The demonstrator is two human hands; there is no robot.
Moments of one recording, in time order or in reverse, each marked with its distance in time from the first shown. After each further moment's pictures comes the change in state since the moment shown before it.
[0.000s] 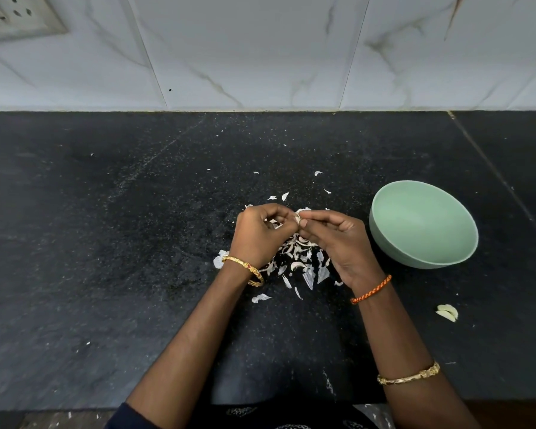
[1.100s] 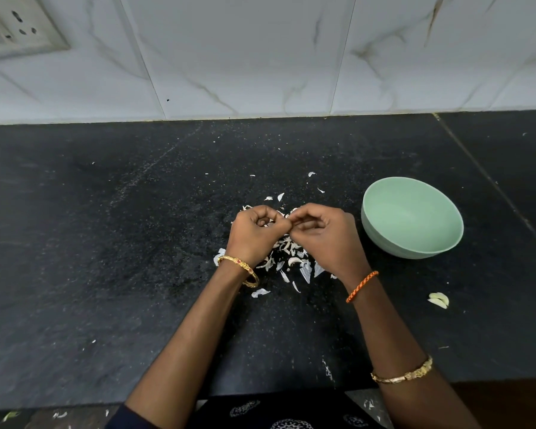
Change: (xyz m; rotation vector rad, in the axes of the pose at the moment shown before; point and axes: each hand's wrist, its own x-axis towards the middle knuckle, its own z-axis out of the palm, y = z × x) left_hand -0.007 0.006 -0.003 -0.106 0.026 -0.173; right_hand -0.017 -0.012 0.014 -0.579 -0.033 -0.315
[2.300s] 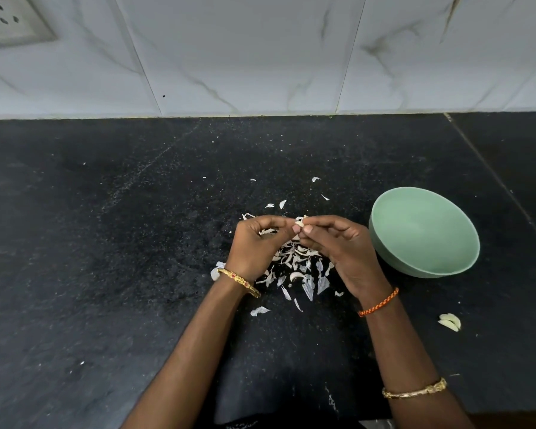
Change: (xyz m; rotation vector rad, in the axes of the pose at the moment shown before) left_hand 0.009 -0.001 0.003 -0.196 -0.103 0.044; right_hand 0.012 0.023 -0.012 0.606 0.015 0.245
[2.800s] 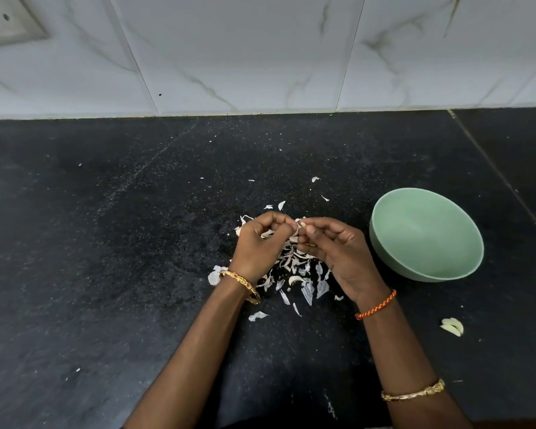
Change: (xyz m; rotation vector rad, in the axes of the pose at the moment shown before) left_hand 0.012 -0.009 0.006 0.048 0.006 0.017; right_hand 0.006 0.006 0.000 0.044 -0.021 0.056
